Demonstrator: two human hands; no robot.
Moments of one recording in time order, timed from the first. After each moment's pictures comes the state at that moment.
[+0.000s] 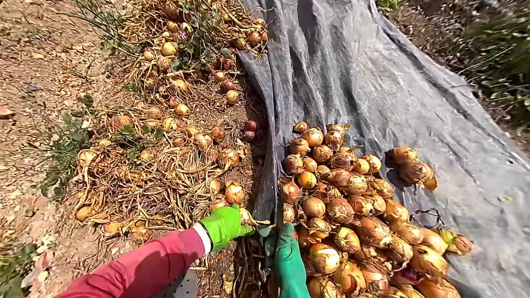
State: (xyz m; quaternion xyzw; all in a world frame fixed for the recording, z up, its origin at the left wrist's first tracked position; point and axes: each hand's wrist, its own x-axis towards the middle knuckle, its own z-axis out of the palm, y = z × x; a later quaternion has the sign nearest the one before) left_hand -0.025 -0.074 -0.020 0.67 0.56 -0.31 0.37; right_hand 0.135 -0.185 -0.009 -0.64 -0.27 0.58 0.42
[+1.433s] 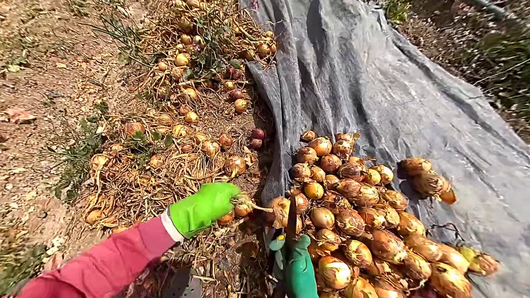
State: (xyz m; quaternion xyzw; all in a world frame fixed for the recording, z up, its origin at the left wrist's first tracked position) left_hand -0.078 -0.019 0.075 0.79 0.52 -0.15 0.29; right_hand 0.141 -0.188 -0.016 -0.61 -0.30 0.59 0.45
